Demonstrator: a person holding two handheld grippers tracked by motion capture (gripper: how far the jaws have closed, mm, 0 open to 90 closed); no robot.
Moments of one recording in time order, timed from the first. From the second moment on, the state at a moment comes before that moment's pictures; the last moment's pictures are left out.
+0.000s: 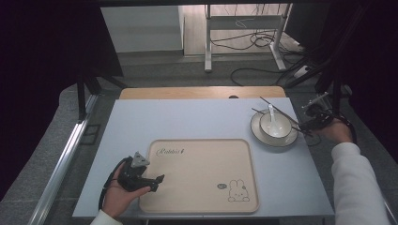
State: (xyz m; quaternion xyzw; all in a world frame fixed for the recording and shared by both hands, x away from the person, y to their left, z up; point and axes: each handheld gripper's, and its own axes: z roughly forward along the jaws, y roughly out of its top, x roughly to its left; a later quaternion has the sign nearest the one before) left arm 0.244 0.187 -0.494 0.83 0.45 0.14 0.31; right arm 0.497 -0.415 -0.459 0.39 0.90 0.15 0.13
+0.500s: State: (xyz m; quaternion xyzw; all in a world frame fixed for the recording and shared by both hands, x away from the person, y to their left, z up) left arm 0.244 0.189 -0.491 0.82 0.45 0.14 0.31; right arm 0.484 -0.413 -0.434 0.42 0.87 0.19 0.16
